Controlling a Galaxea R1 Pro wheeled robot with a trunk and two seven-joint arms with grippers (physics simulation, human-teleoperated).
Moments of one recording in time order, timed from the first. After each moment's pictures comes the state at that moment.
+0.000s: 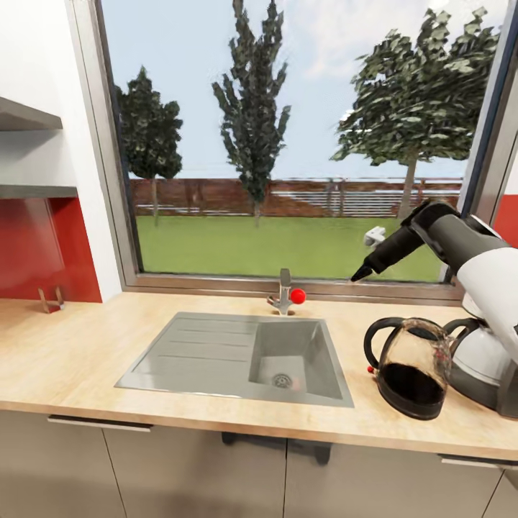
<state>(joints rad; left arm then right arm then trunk) 0.02 0.24 0.11 -0.01 0.35 -0.36 -0.07 -1.55 -0.34 0.57 -0.53 0.40 0.82 1.28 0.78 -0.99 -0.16</state>
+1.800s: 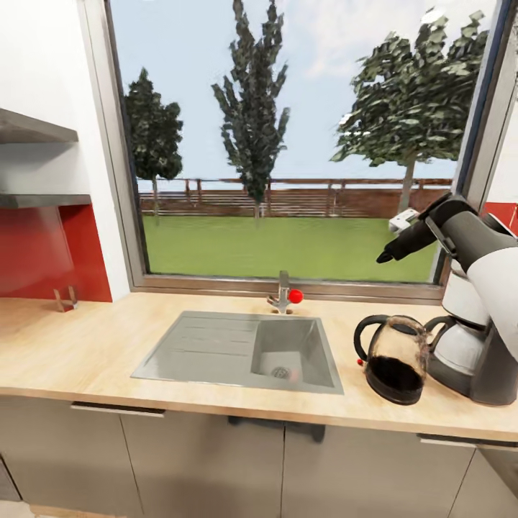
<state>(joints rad) 0.02 0.26 0.12 -0.03 0.39 -0.40 -0.07 -1.55 -0.36 0.44 -0.52 0.47 0.81 0.87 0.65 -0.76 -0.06</state>
